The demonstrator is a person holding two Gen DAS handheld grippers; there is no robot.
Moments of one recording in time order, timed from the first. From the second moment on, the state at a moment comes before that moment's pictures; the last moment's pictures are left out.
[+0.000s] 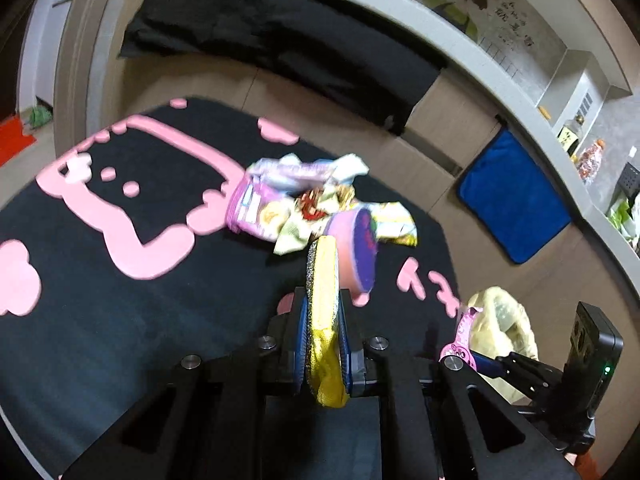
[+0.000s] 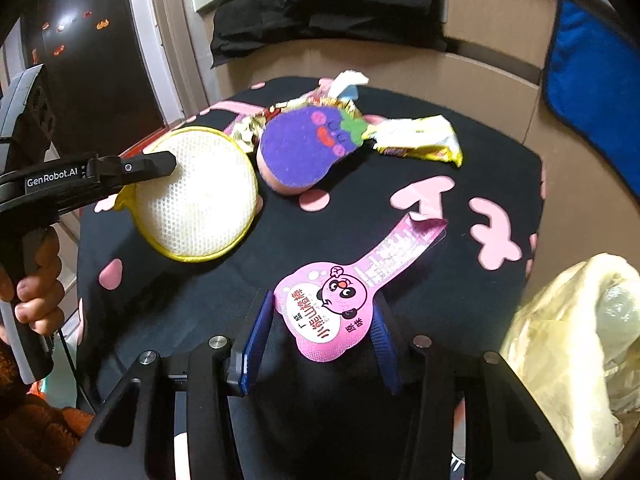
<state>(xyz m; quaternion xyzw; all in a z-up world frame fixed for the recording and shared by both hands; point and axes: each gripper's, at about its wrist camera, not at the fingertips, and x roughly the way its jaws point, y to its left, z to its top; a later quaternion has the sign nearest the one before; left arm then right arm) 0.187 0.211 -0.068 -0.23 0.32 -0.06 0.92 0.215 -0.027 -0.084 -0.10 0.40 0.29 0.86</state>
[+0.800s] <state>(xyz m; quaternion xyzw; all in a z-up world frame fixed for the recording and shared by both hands) 0.141 0.097 0.077 -0.10 0.16 -0.12 0.97 0.174 -0.118 0.041 -0.07 0.25 0.24 0.94</state>
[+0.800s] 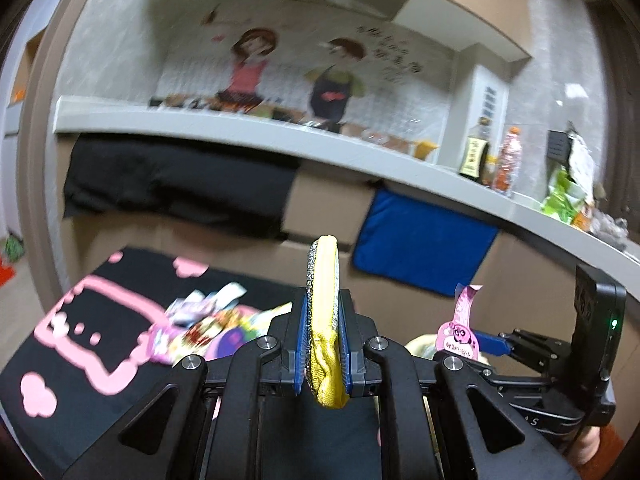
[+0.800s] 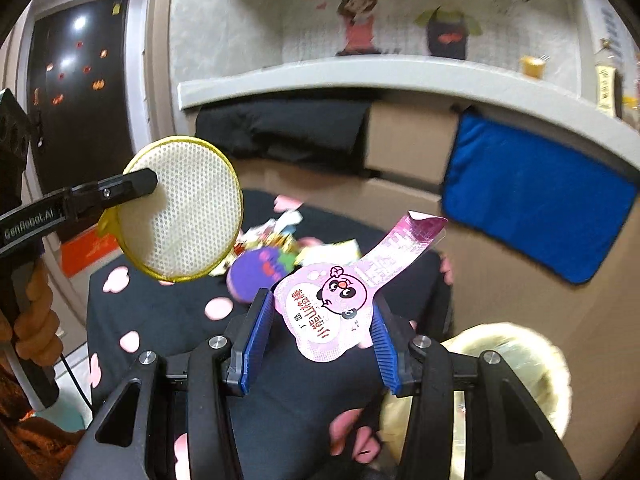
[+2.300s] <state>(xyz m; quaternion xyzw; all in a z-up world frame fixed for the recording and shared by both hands) 0.276 -0.132 -0.025 -0.06 0.34 -0.29 0.89 0.229 -0.334 -0.003 0.04 0.27 0.08 0.96</state>
